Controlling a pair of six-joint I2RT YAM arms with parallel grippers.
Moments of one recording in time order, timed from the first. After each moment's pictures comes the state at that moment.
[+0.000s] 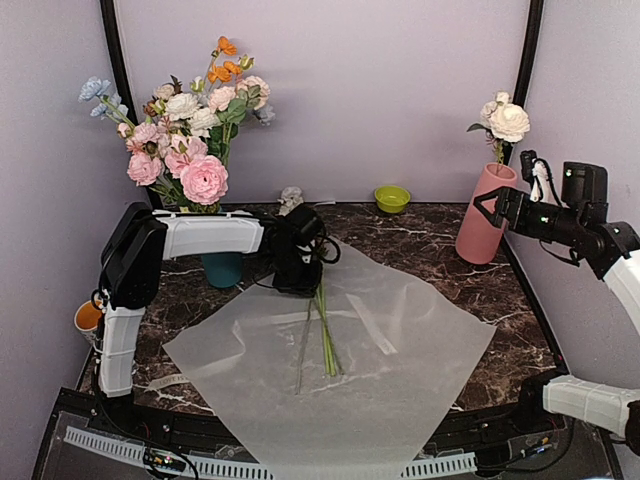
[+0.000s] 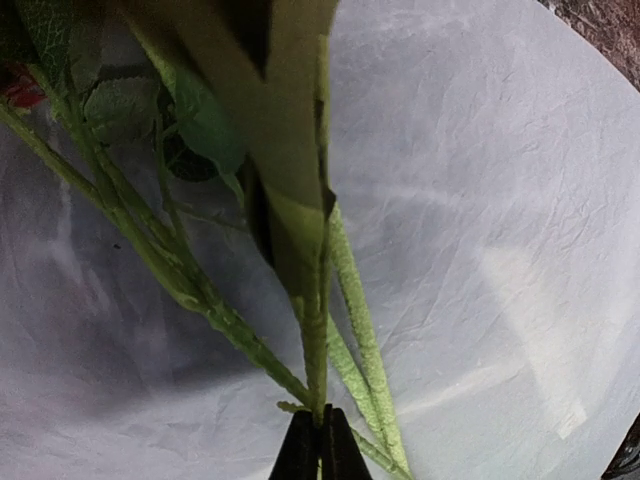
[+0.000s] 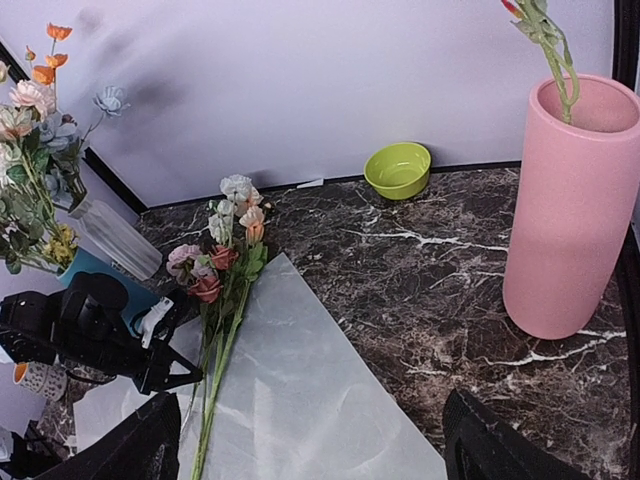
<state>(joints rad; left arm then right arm) -0.78 2.16 1.69 -0.73 0.09 -0.58 0.14 0.87 1.02 -0.54 -0.32 0.31</state>
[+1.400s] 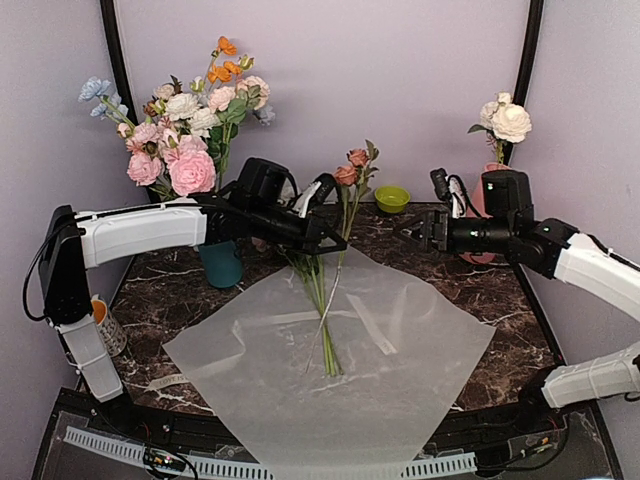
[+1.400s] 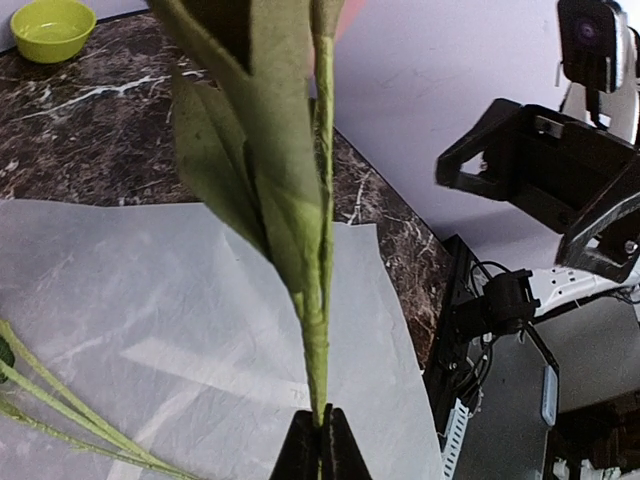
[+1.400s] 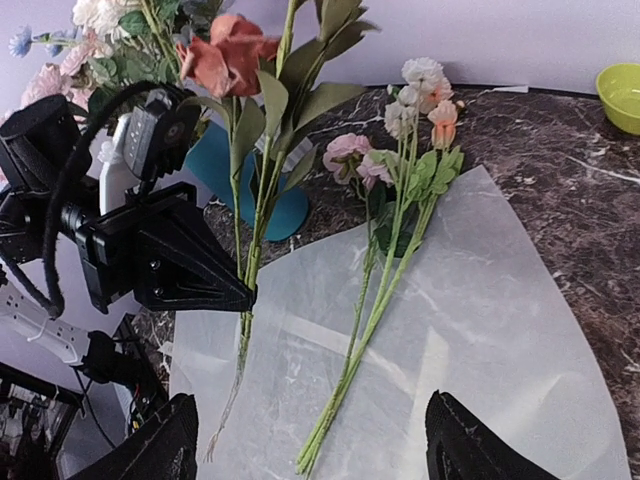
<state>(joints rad) -0.78 1.78 1.46 -0.25 0.53 -0.40 0.56 1.11 0.96 -0.28 -0.40 0.45</state>
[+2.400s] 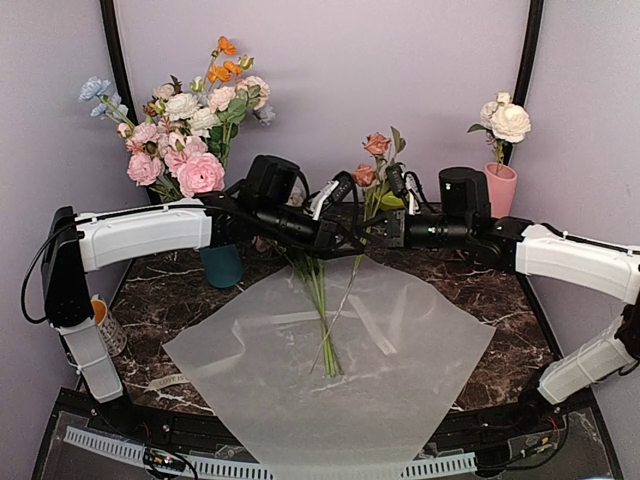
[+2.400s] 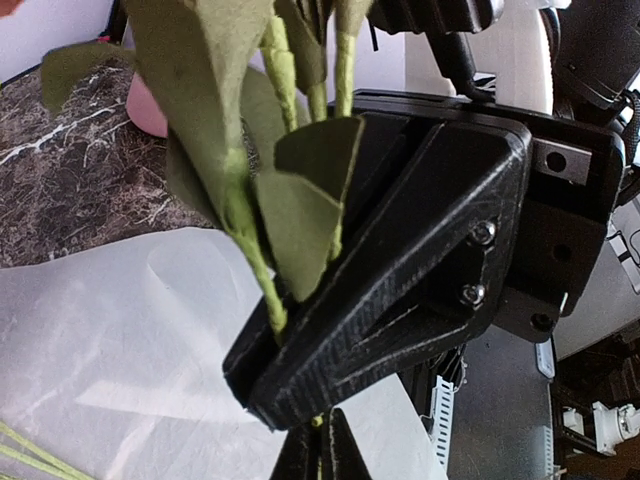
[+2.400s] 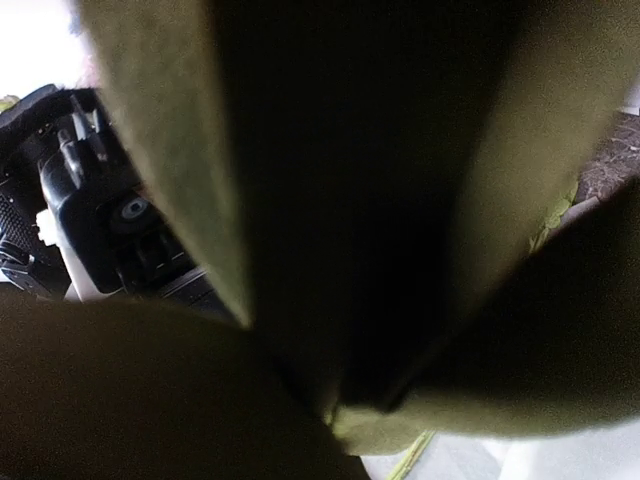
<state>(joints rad) -0.85 1.78 1.51 -0.22 0.62 -0.28 0.72 1.35 1.02 0.01 -0.44 0.55</state>
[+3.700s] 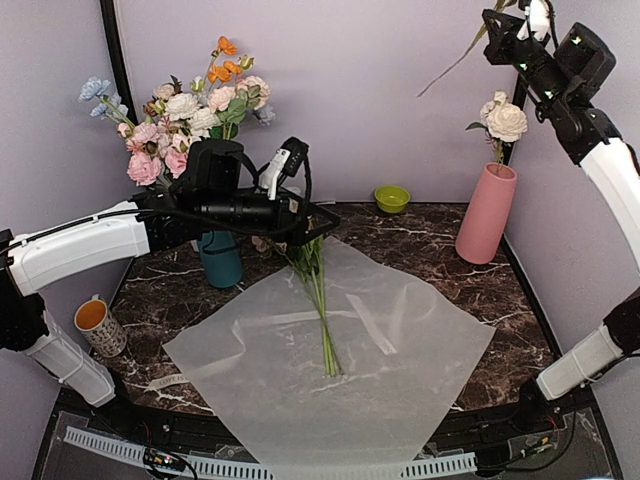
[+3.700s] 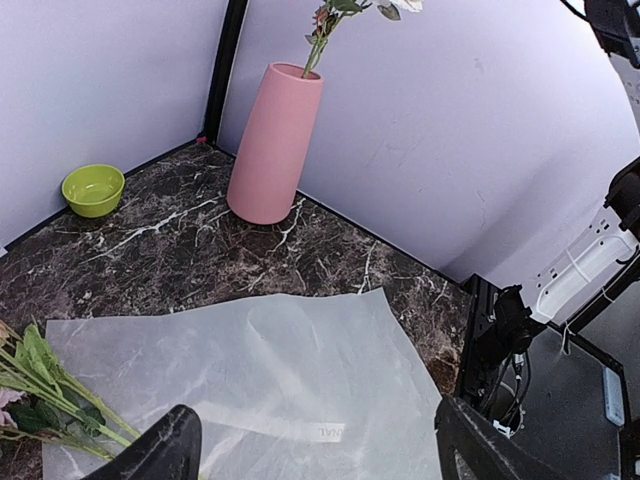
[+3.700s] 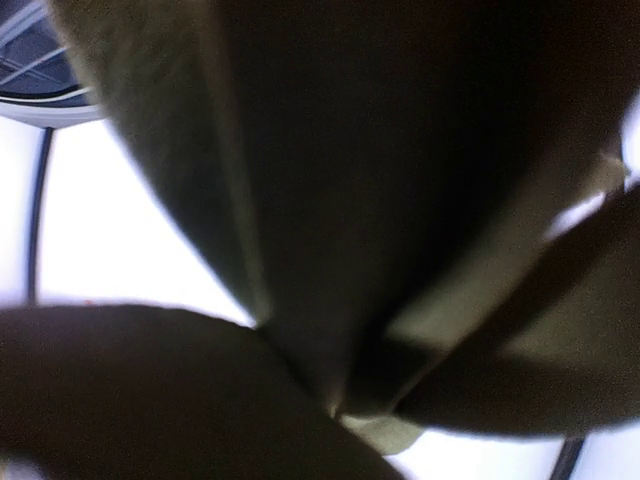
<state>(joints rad) -0.86 1.47 1.34 -0.18 0.32 -0.23 0.37 1.42 1.88 0.00 0.00 -0.12</state>
